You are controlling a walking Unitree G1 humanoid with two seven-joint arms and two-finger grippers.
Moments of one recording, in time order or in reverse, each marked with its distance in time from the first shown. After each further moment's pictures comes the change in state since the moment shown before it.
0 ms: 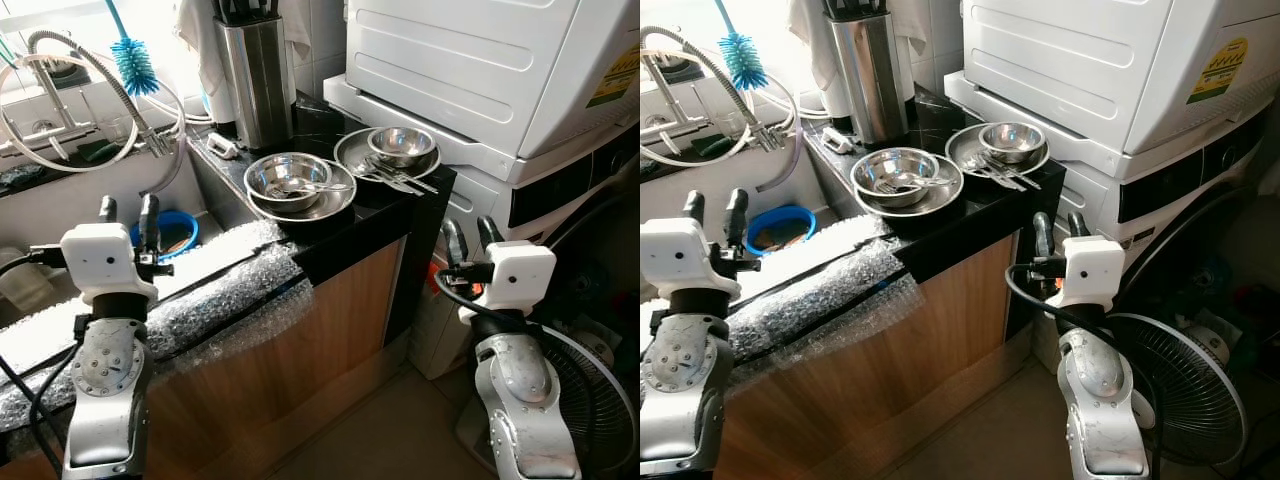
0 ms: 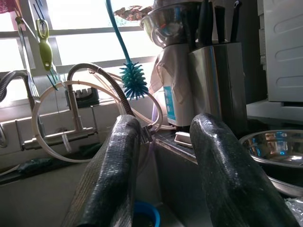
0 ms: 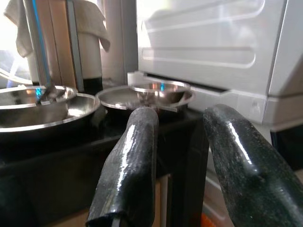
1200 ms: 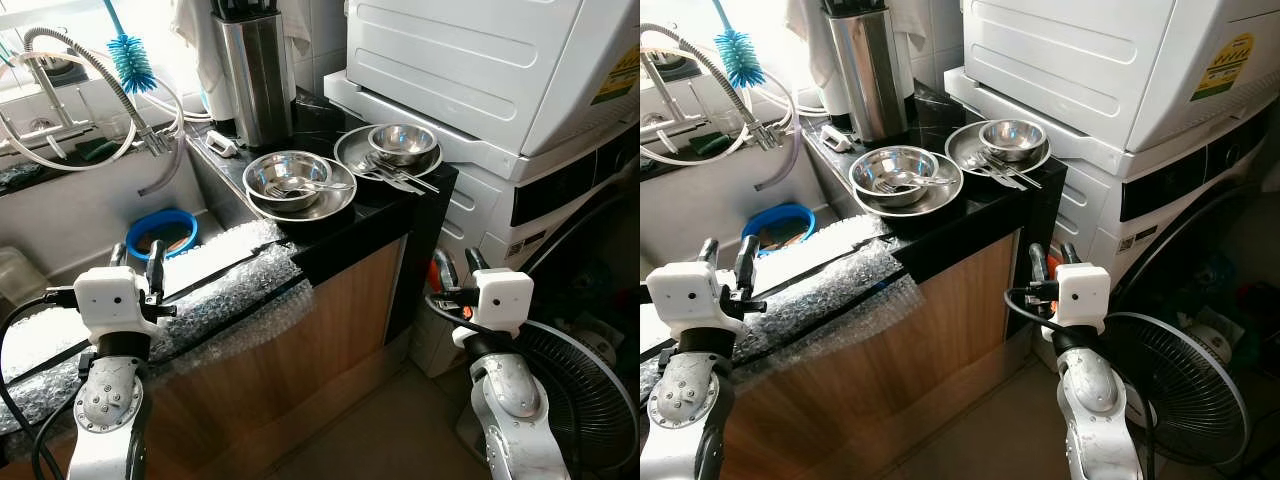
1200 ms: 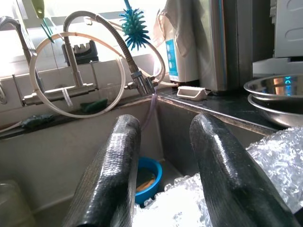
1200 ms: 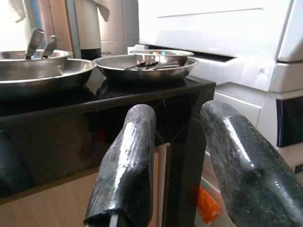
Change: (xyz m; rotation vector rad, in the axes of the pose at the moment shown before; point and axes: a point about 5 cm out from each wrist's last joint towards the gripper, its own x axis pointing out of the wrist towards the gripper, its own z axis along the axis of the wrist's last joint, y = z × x) left arm -0.029 0.009 -0.033 0.006 0.137 -0.009; right arm -0.008 -0.003 -0.026 -0.030 0.049 0.039
